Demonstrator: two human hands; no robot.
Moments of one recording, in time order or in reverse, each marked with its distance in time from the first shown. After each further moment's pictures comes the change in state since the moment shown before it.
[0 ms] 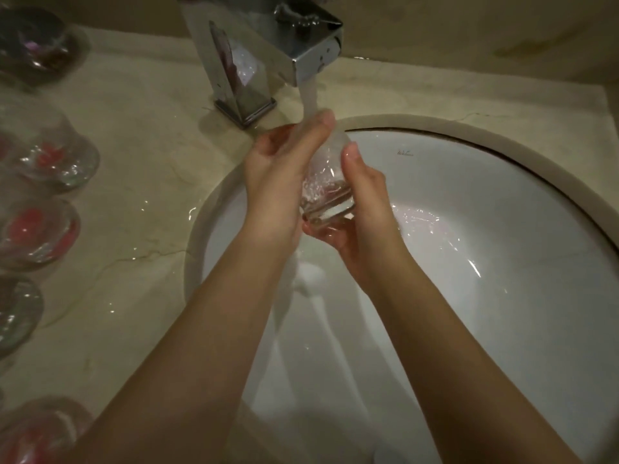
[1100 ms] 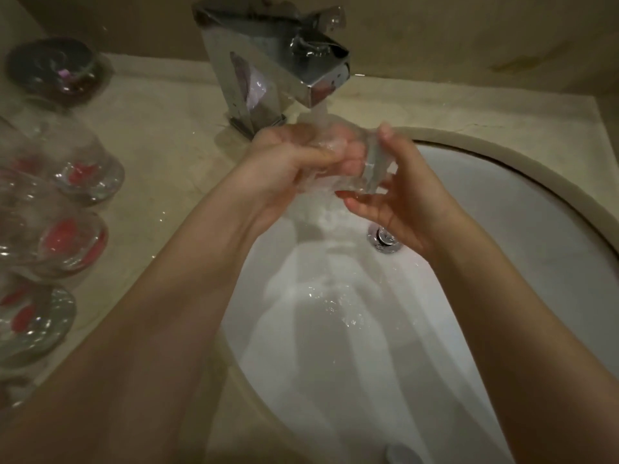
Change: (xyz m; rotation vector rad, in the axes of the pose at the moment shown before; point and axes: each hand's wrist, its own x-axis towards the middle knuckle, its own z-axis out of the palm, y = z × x) left_hand 0.015 0.042 -0.015 0.270 -0.469 -0.127; right_hand 0.015 -0.045 -0.027 -0.093 -0.187 0.022
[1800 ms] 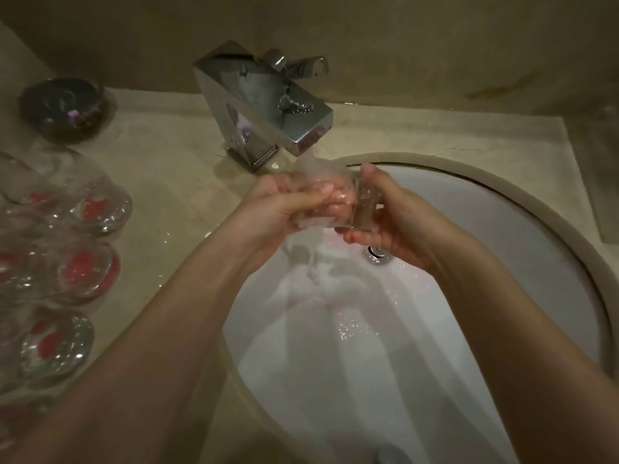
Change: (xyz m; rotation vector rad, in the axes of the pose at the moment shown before) left_hand -0.009 0.001 -0.002 -0.008 -0.050 -0.083; right_hand -0.010 -0.018 -0.007 -0.152 -0.046 0.133
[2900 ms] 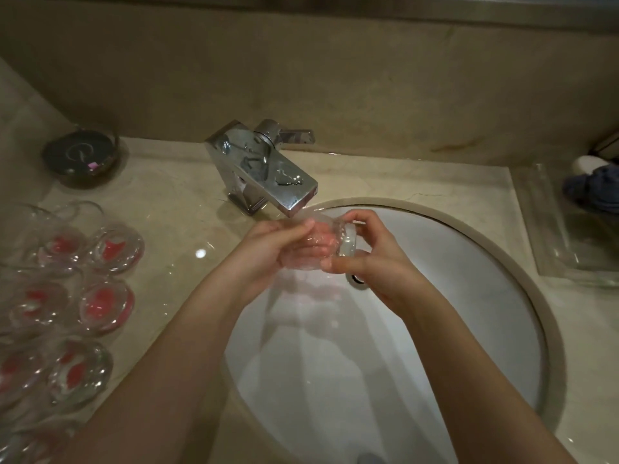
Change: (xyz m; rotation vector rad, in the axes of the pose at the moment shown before) left_hand -0.005 0.019 0.005 -0.026 0.029 -0.118; right_hand -0.021 -0.008 0.018 -0.166 0.206 -0.122
